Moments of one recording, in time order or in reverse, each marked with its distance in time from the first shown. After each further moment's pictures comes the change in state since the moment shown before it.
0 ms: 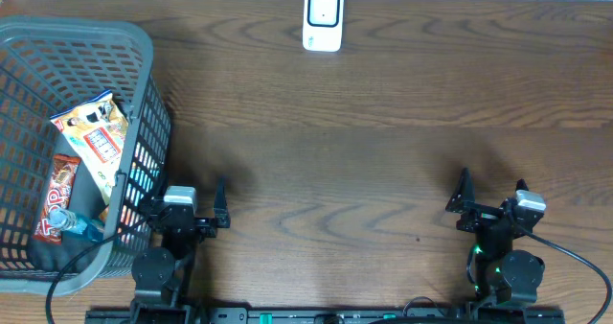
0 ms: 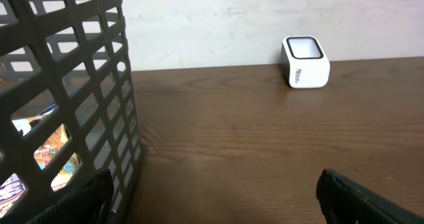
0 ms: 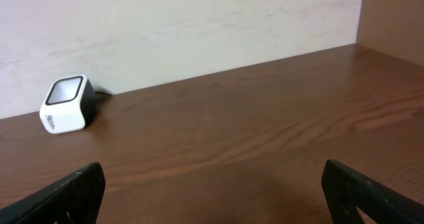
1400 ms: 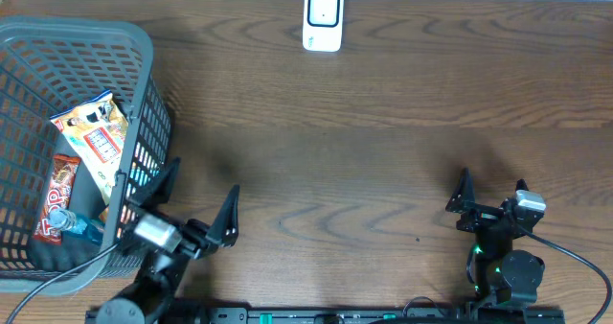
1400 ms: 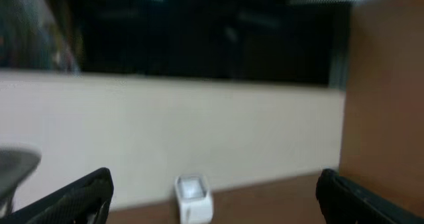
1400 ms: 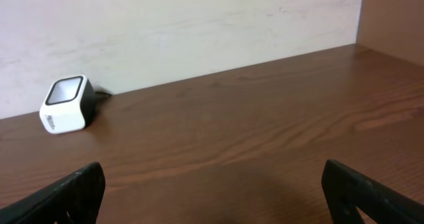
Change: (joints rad) left arm 0.000 0.000 0.196 0.314 0.352 -0.234; right arm 0.000 0.000 0.000 0.000 0.000 0.000
